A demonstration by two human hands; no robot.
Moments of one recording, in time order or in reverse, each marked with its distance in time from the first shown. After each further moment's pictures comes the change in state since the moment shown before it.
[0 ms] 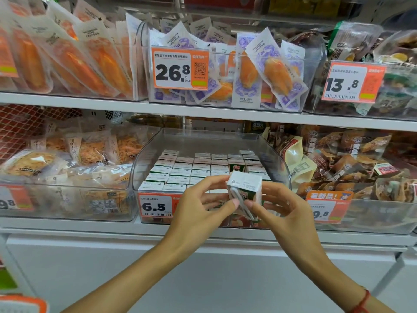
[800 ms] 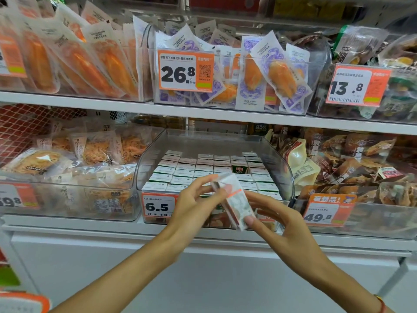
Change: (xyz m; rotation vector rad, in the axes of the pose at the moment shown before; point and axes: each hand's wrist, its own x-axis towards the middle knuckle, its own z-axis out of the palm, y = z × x) left_hand 0.003 0.003 -0.010 -0.119 0.060 -0.254; right_hand -0.009 -0.002 -0.003 0.011 -0.273 -0.053
